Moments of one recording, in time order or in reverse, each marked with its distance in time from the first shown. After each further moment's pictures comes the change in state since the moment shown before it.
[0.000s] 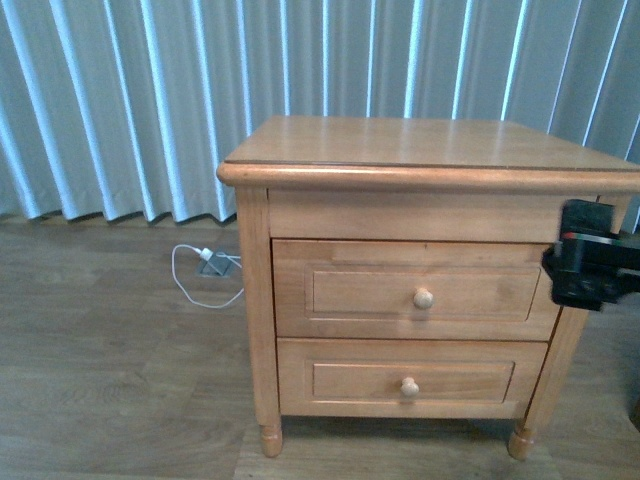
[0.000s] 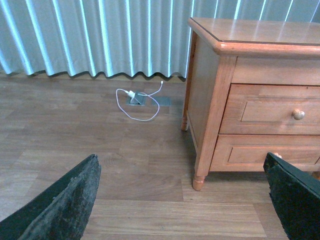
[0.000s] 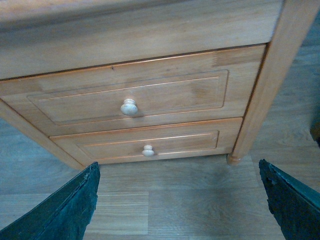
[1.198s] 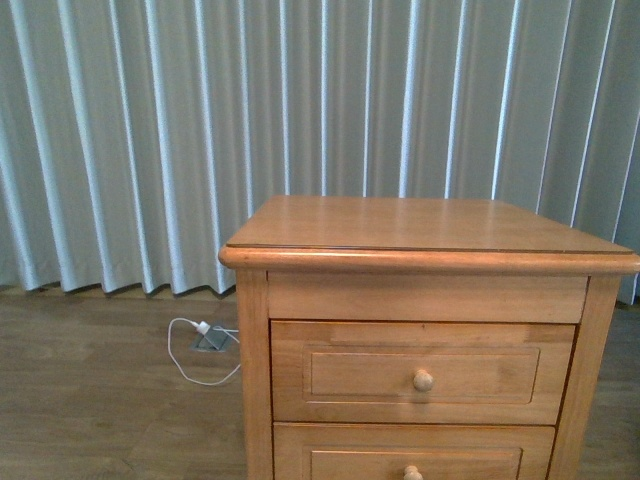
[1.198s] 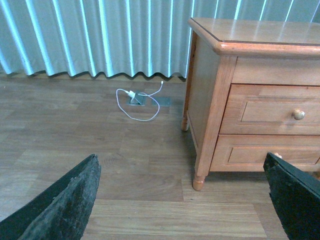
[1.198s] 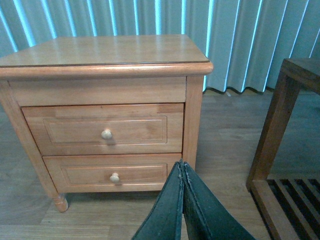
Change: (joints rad) left arm 0.000 0.000 0.000 0.000 0.000 0.000; right arm -0.188 -1.078 -0.550 -0.135 -0.082 -0.225
